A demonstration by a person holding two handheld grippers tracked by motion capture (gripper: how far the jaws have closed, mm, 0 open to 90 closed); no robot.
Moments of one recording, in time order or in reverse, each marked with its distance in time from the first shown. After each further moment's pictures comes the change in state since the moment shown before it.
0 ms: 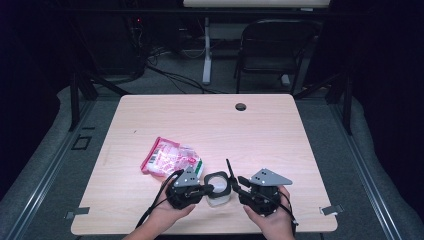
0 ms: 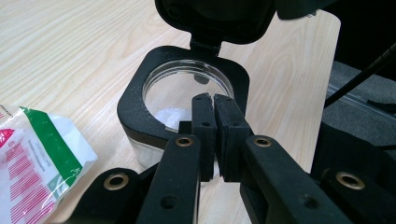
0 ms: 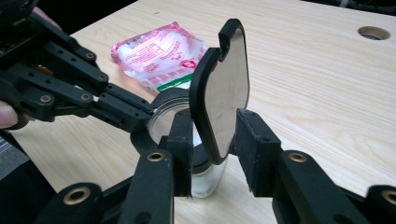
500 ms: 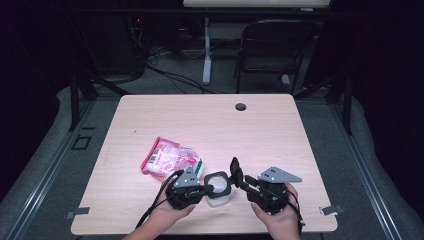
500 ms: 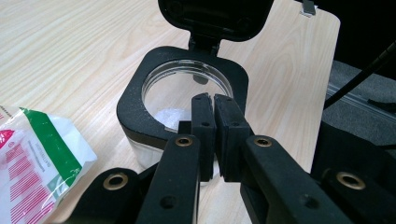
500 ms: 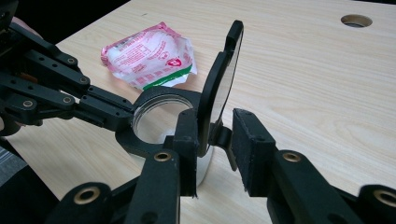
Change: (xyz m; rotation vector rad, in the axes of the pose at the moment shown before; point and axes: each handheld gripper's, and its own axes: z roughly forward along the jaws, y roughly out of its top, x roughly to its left) left arm 0.000 -0.001 0.000 -0.004 0.002 0.005; right arm -0.014 -0.001 -0.010 0.011 -0.014 0.064
